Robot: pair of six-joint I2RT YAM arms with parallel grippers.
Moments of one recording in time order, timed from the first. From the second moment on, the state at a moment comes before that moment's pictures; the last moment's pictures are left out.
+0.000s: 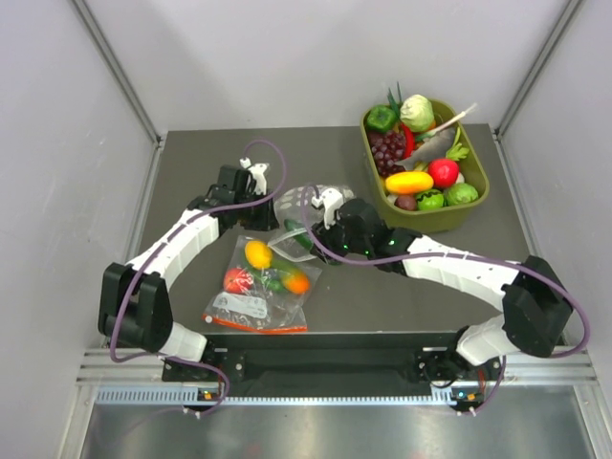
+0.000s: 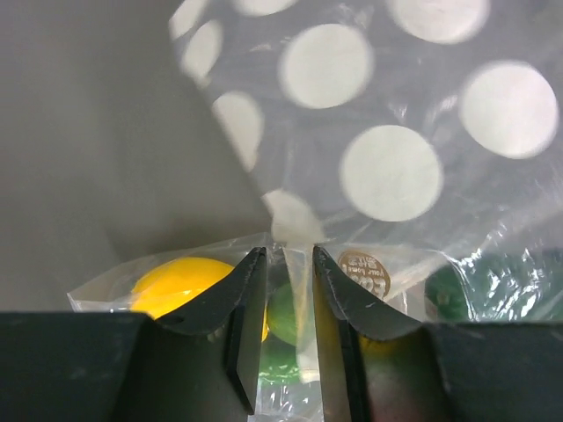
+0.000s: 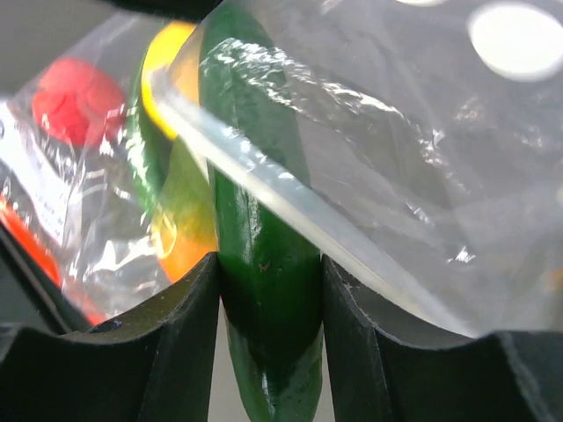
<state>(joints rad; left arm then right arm) -0.32 1.46 1.07 -0.44 0.27 -0.21 0.88 1.44 0.97 -0.09 -0.04 0.14</state>
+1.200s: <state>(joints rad) -0.31 1.24 1.07 -0.42 0.13 -0.18 0.82 1.21 1.20 -0.57 -0.22 0.03</state>
